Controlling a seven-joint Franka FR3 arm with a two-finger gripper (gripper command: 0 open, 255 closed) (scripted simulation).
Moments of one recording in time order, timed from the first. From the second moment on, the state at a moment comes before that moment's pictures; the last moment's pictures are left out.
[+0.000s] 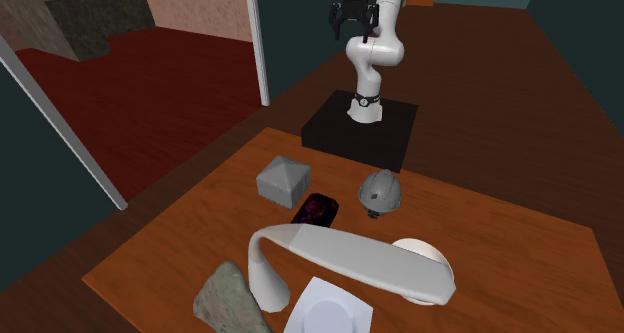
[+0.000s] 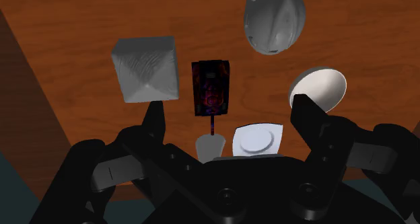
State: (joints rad) arm 0.01 -0.77 -0.03 -2.32 0.00 1.71 0.04
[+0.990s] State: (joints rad) arm 0.01 -0.27 -0.03 -2.20 0.00 1.95 0.05
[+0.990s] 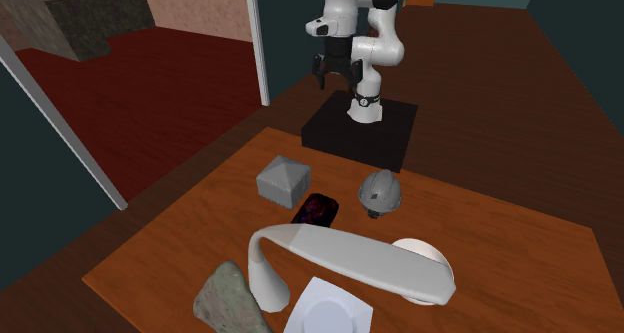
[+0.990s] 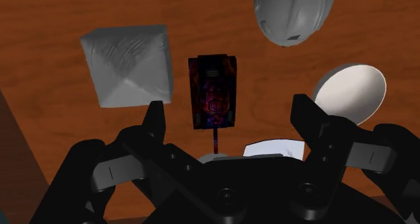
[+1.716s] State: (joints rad) arm 0.02 0.17 -0.02 -1.95 0.02 2.04 0.07
